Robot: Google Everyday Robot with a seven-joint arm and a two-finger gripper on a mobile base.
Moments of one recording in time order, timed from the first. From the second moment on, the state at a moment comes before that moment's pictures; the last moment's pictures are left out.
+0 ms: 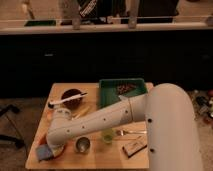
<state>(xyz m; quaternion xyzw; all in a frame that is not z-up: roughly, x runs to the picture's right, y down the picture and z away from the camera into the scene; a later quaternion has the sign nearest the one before) -0.275 0.289 0.733 -0.27 -0.29 -0.21 0.89</state>
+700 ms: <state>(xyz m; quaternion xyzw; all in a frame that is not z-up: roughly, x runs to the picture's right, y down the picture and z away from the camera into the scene) -0.269 0.279 0.746 -0.27 -0.27 -0.20 0.90</state>
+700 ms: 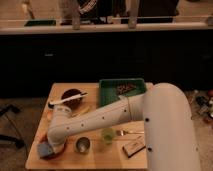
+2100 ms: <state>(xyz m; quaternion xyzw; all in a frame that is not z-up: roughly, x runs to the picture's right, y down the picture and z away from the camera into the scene) -0.279 0.292 0.710 -0.28 -0.30 -0.23 0.88</state>
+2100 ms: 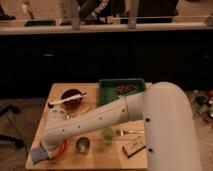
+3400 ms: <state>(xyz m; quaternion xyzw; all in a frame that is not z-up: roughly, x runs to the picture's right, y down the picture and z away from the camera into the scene) -0.300 0.273 0.730 -0.25 -0.31 -0.25 0.89</state>
